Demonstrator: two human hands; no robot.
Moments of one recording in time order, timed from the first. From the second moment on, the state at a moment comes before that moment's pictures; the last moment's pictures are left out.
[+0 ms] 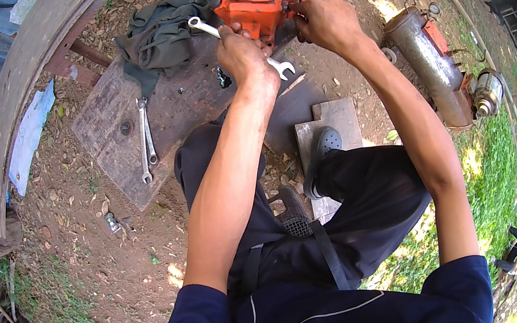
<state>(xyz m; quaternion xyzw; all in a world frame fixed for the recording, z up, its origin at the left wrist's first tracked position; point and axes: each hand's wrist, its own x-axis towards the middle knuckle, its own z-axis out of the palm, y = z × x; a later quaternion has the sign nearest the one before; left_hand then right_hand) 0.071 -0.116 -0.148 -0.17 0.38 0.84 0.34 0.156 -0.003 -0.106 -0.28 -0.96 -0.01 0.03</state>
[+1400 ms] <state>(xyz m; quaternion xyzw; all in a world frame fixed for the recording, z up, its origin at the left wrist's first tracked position) 0.067 -0.119 -0.147 -0.17 0.38 0.85 0.34 0.140 0.002 -0.101 -0.26 -0.96 -0.09 -0.01</state>
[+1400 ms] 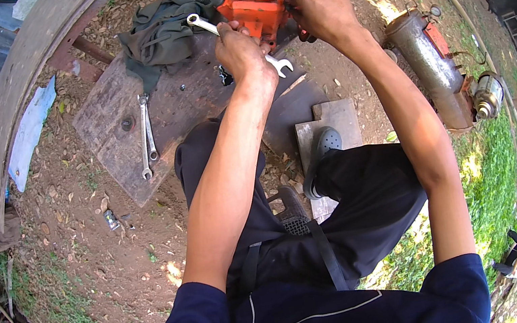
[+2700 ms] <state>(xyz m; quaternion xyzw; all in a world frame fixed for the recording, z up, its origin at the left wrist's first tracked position) -0.059 -0.044 -0.036 0.44 0.87 0.20 0.04 0.139 0.022 -0.159 -0.45 -0.55 0.63 0.31</state>
